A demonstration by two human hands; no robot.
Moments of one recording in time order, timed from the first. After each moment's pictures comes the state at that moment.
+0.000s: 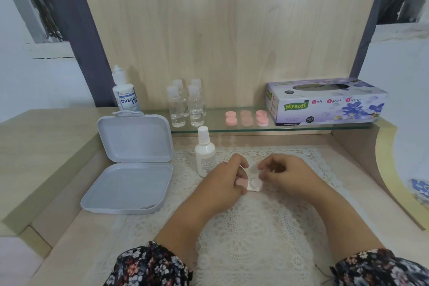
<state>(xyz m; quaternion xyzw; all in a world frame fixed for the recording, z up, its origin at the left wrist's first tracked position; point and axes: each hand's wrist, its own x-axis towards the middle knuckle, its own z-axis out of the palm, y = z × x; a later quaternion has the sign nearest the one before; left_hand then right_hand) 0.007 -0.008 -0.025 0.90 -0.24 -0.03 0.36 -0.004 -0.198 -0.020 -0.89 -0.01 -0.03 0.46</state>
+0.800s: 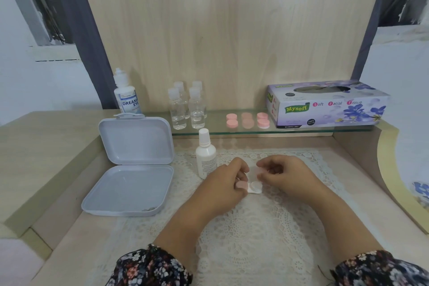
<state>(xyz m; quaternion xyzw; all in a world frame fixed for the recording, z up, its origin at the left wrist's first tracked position) 0.007 -0.006 -0.026 0.90 -0.24 -0.02 0.36 0.001 -0.196 -0.022 -0.89 -0.02 -0.05 0.46</state>
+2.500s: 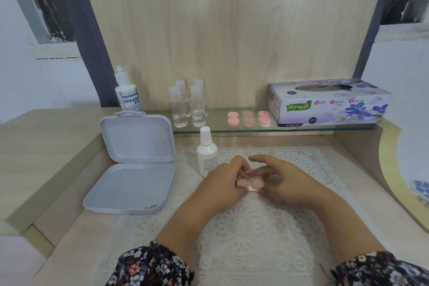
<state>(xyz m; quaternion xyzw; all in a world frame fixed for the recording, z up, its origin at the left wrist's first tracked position) 0.007 -0.005 -0.025 0.90 -0.25 -0.02 0.36 -0.008 -0.192 -0.021 -0.88 -0.10 0.05 0.45</state>
